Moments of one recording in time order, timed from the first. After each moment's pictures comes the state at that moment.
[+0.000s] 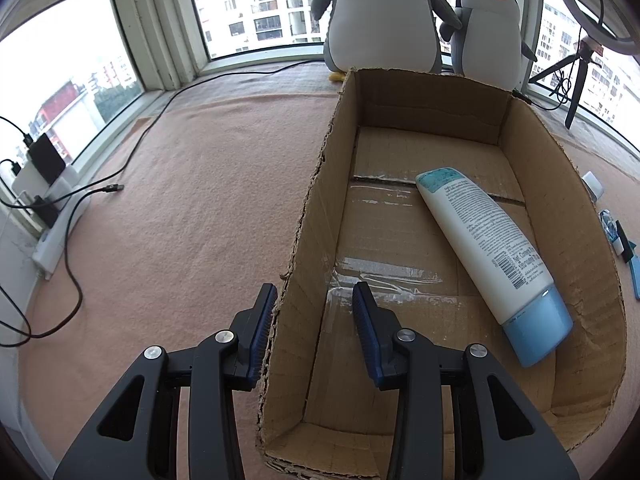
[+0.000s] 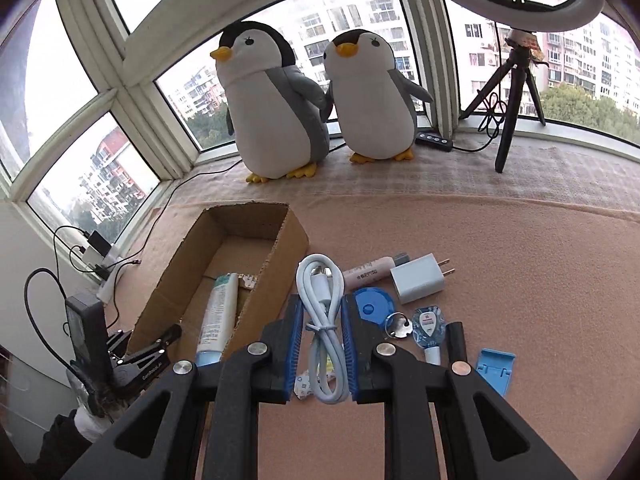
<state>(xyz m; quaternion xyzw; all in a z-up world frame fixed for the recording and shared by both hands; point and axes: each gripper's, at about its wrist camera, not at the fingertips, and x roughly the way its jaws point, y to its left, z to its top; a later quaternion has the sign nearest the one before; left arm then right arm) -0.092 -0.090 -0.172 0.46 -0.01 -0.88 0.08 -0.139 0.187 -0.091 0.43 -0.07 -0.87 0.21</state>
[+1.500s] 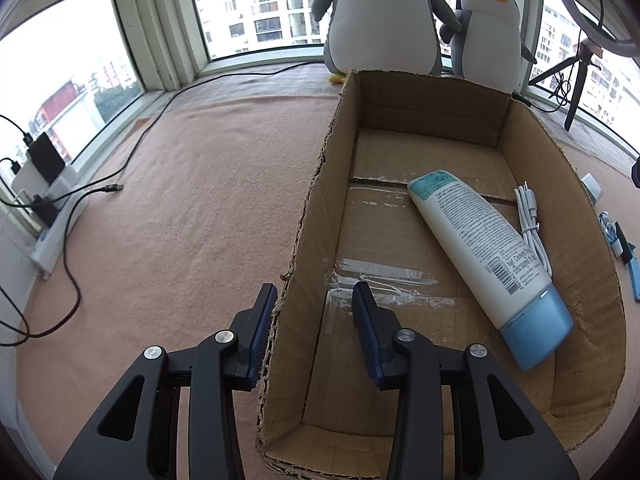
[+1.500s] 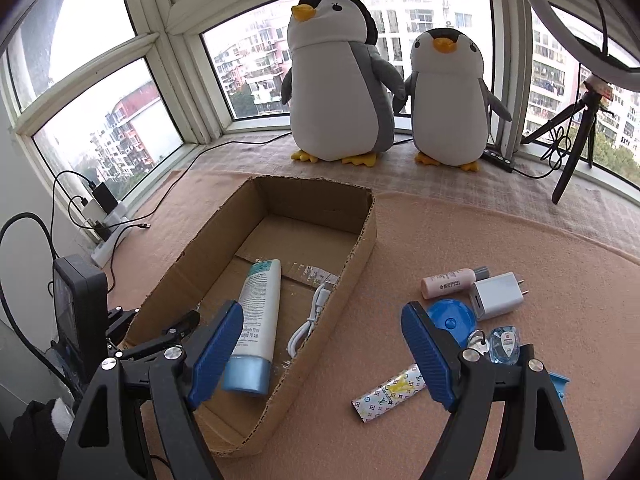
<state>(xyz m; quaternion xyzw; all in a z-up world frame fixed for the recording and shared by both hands) -0.090 -0.093 -0.174 0.46 -0.01 -0.89 0.08 -0.128 0.113 -0.107 0.42 0.00 -0.88 0.23</state>
